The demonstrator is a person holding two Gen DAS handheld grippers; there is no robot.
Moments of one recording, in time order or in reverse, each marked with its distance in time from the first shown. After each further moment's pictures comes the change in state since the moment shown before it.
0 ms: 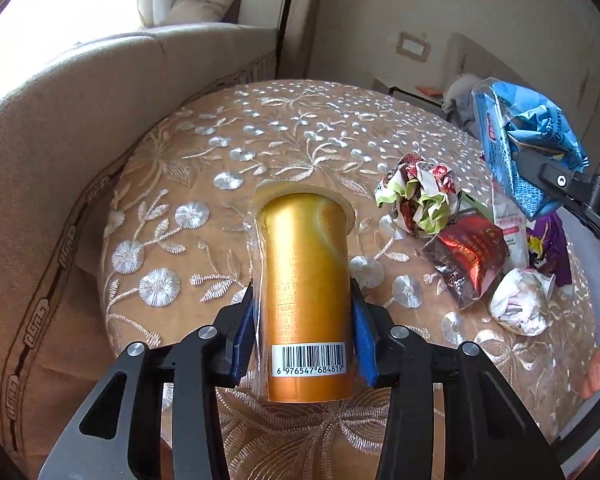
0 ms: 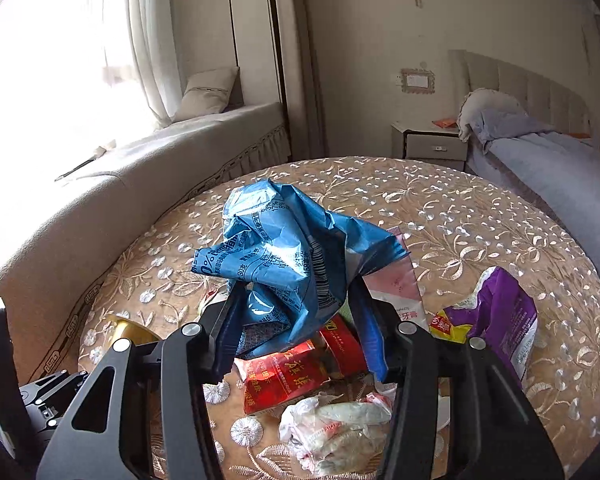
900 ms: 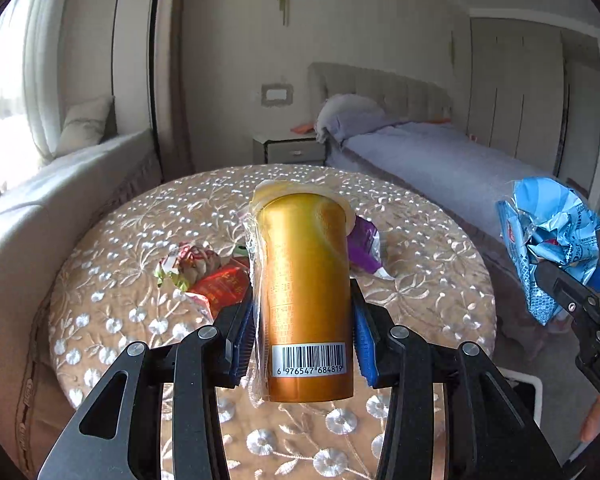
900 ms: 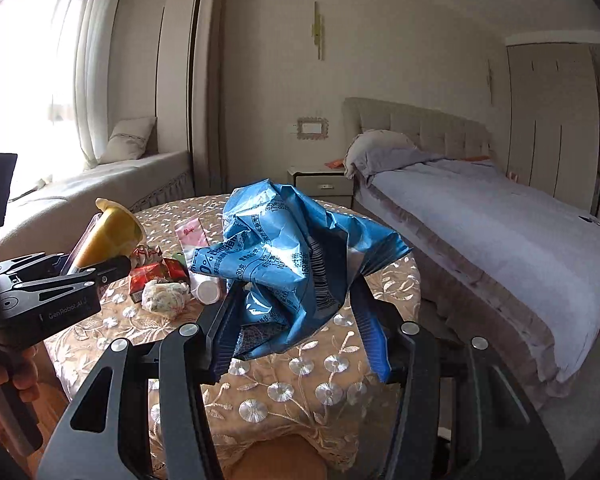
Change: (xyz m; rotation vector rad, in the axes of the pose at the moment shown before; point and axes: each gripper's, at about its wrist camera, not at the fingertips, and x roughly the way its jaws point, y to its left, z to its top) left arm -0.110 -0.167 -0.037 0.414 -0.238 -0.241; right arm -0.213 -0.103 -0.093 0.054 -0.160 -0.357
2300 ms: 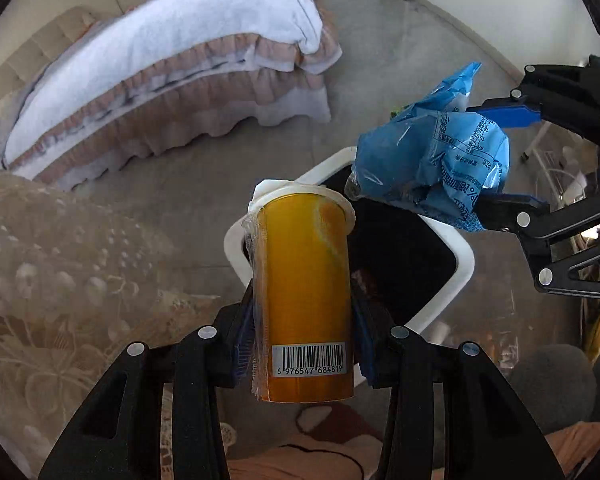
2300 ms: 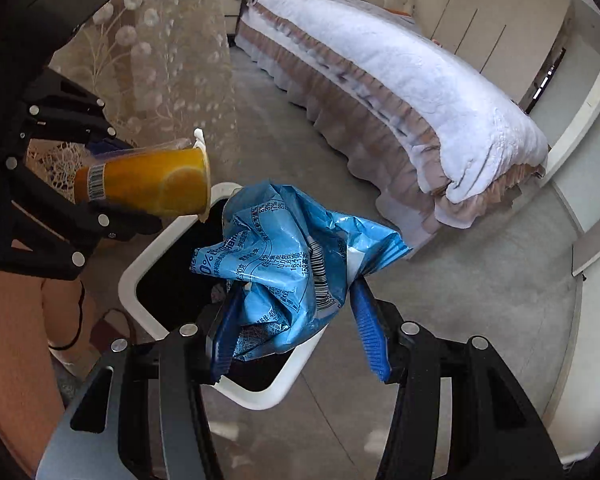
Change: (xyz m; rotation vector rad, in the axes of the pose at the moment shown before) left arm 0.138 -0.349 -0.180 0.996 0.456 -0.728; right arm -0.004 -0.207 -0.239 -0.028 0.629 -0.333
